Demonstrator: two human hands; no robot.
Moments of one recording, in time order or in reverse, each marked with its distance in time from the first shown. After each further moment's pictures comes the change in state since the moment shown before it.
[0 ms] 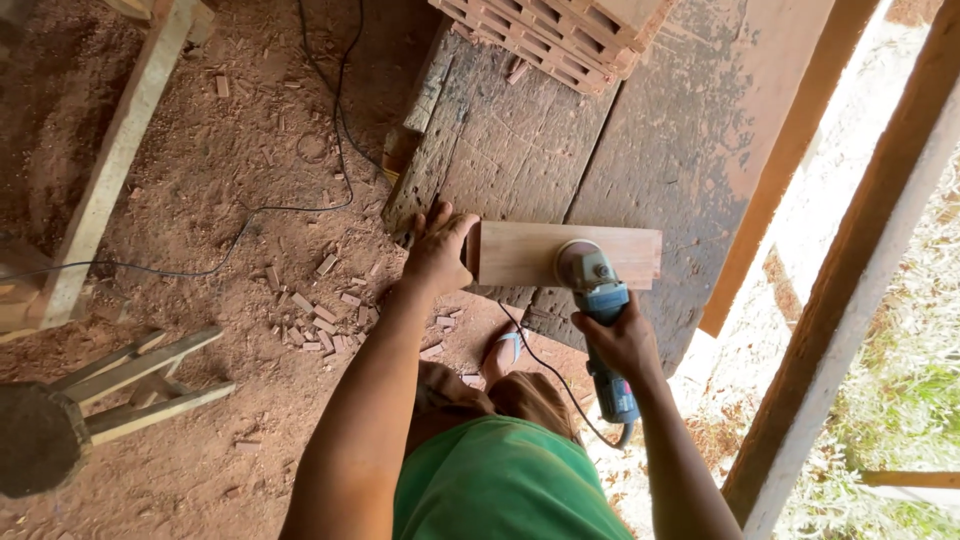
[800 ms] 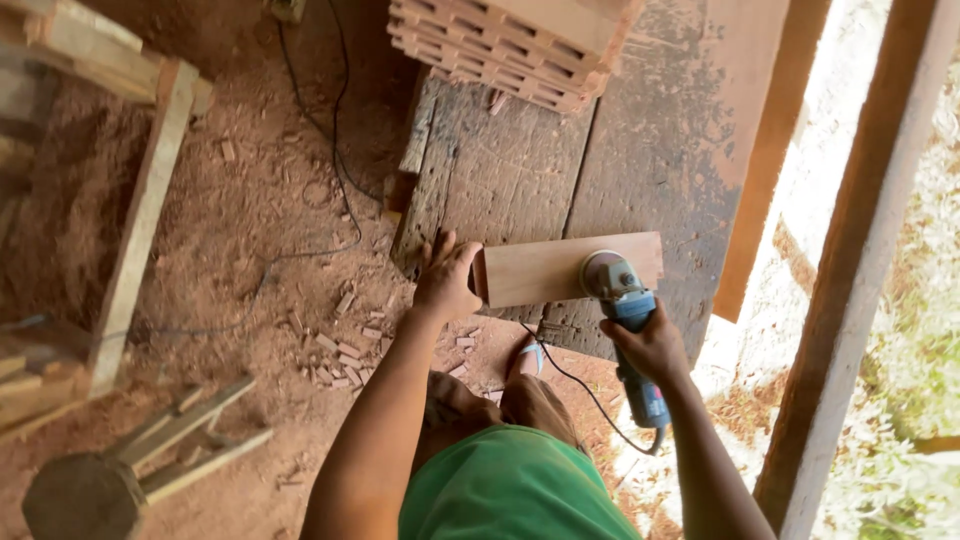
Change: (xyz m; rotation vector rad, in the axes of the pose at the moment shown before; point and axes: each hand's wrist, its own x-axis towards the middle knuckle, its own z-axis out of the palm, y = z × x) left_hand 0.008 -0.007 0.001 0.122 -0.037 0.071; right_hand -0.009 -0.004 -0.018 0.087 0.060 0.056
